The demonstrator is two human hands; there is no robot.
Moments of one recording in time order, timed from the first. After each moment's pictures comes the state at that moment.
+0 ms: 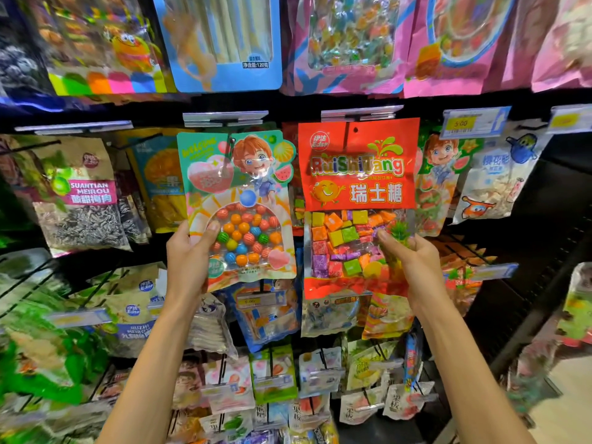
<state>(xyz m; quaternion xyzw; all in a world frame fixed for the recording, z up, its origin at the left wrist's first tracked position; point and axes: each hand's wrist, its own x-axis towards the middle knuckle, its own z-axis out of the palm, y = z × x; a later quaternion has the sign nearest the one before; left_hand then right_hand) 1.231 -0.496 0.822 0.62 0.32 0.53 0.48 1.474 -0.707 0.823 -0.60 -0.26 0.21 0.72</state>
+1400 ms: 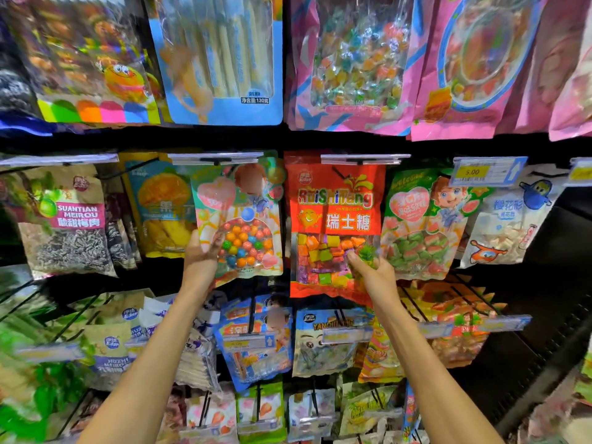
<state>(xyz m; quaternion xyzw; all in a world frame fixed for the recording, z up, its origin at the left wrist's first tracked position) 1.295 -0.402 0.799 0.62 0.37 0.51 0.47 1.525 -0.614 0.809 -0.61 -0.28 0.25 0.69</state>
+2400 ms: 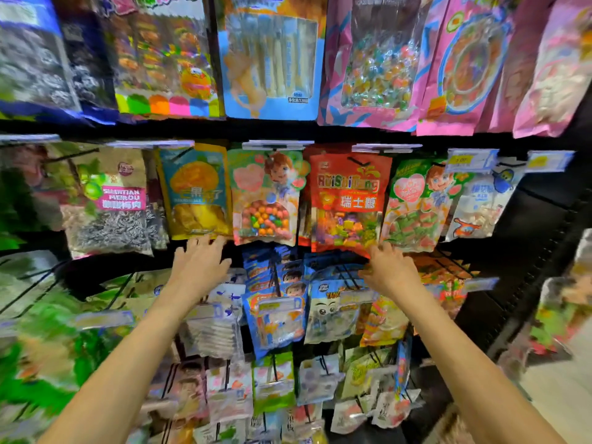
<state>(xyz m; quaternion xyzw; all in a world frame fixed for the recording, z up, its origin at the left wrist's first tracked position) 1.182 -0.424 0.815 0.89 0.43 0.13 -0.05 1.432 -0.663 0.853 -0.91 -0.41 -0.01 -0.02</state>
